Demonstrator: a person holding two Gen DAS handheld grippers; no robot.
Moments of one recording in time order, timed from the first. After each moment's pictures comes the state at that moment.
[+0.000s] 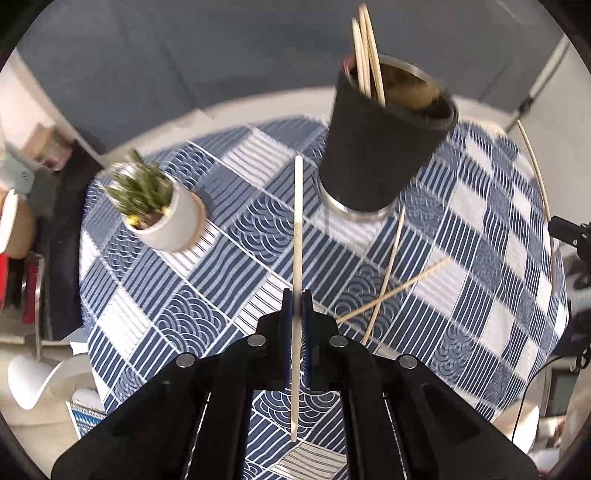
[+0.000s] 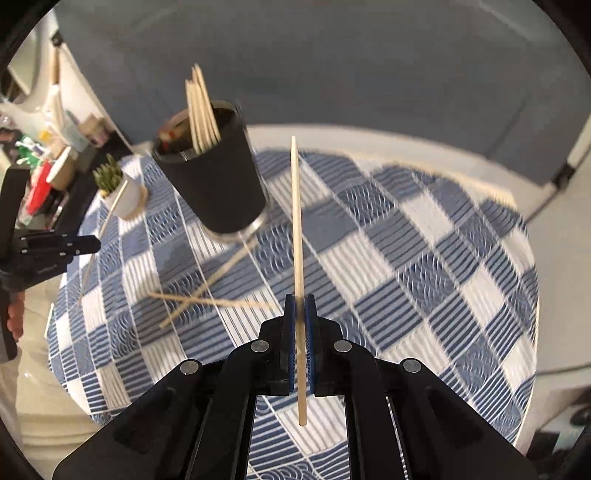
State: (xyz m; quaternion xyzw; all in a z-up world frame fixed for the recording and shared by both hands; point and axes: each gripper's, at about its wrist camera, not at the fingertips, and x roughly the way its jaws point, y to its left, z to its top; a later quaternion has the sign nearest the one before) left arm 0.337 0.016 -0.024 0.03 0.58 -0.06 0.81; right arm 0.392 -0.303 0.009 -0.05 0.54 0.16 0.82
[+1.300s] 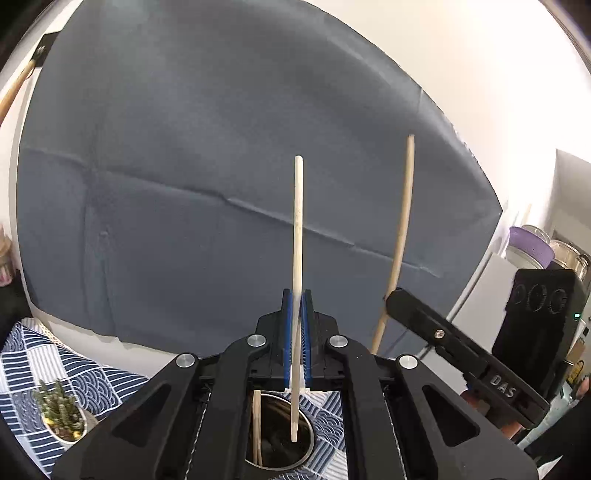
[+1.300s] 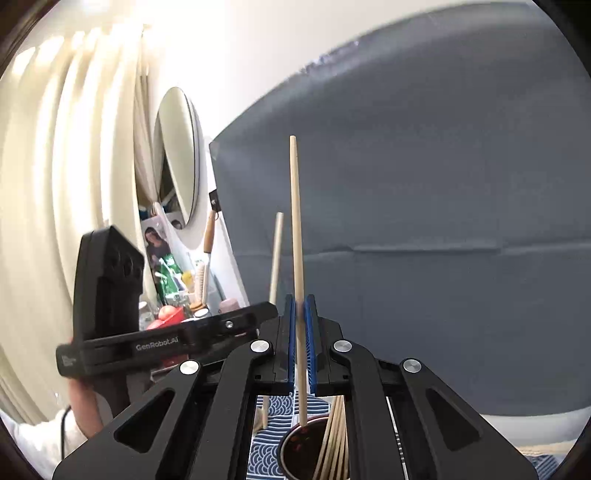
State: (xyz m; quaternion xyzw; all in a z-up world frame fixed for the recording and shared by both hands) left arm 0.404 -0.005 0.078 -0.19 0.16 -0.16 0.96; right arm 0.497 -0.253 0.113 0.07 0.16 0.44 0.88
